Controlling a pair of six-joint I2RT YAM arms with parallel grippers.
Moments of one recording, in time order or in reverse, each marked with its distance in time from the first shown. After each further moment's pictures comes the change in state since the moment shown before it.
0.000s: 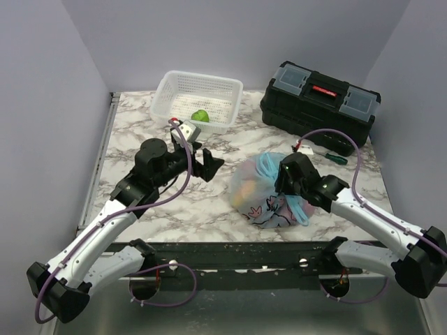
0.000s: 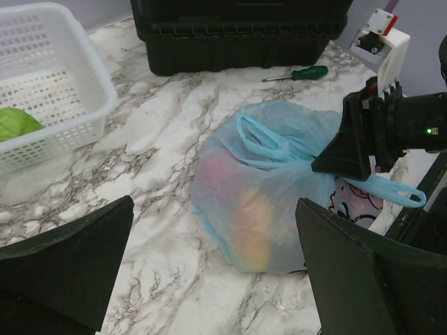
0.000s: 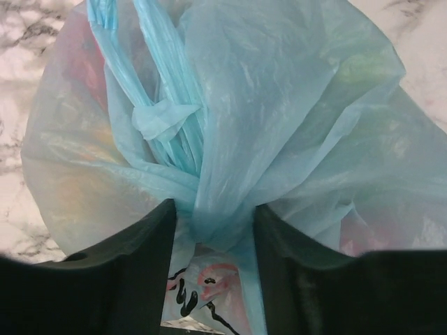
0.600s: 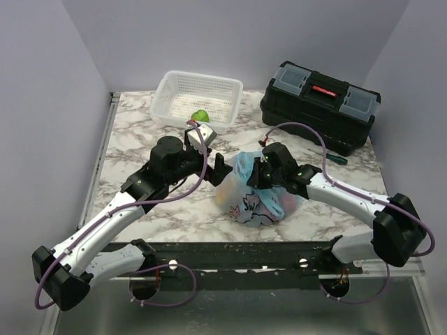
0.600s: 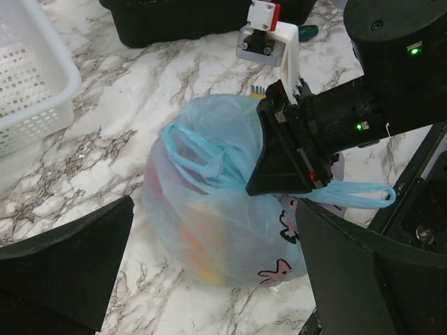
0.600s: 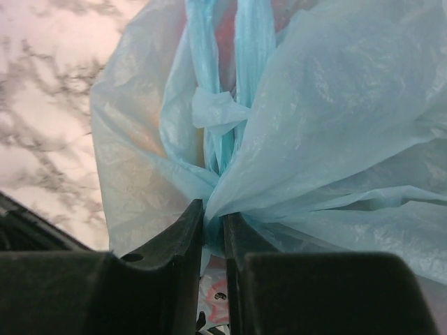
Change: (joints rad) left arm -0.093 0.085 0.039 -0.058 -0.012 0.037; right arm 0.031 0.275 0.084 0.273 -0.364 -0.072
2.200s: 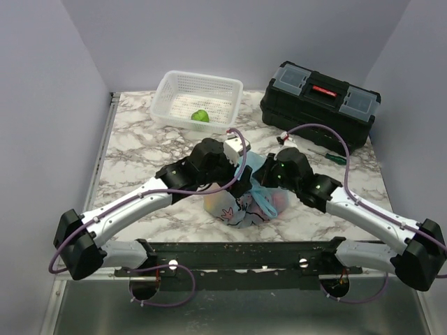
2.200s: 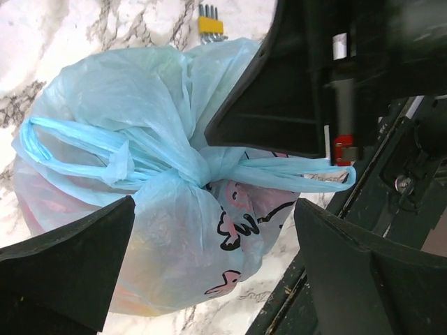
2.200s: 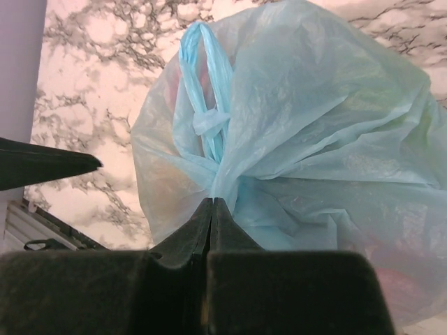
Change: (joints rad) left arm -0.189 0.248 0.092 -0.090 -0.039 -0.046; right arm 0.057 -0.209 -0.060 0.075 0.124 0.150
